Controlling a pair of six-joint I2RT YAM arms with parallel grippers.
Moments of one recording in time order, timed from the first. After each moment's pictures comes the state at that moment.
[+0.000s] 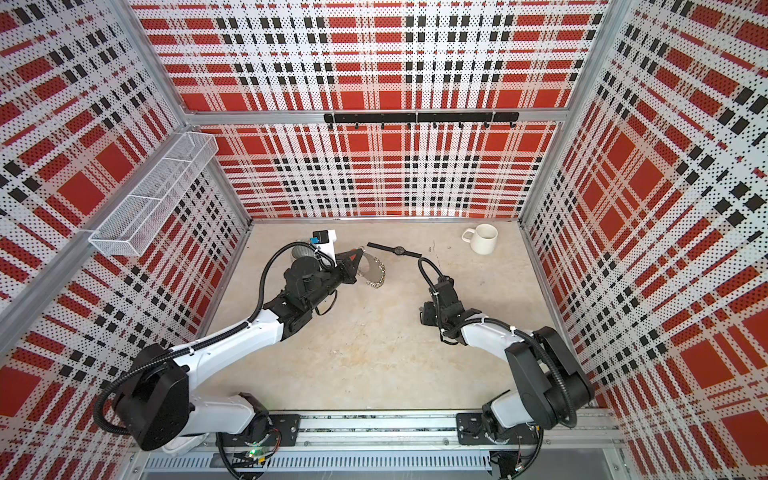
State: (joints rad) left arm -0.61 1.36 0.84 0.43 -0.02 -0.56; right arm 0.47 1.41 0.62 -0.02 0.03 0.65
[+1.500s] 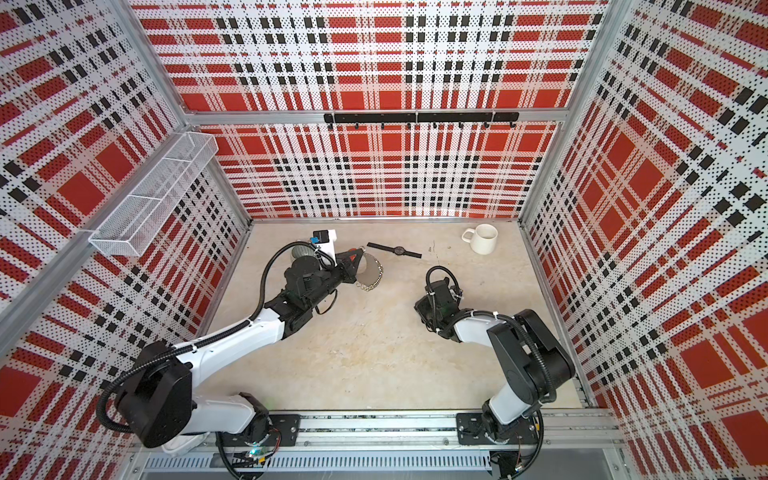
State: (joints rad) left arm -0.59 1.37 0.84 0.44 0.01 -0.56; right arm 0.47 1.61 0.64 0.17 -0.02 1.33
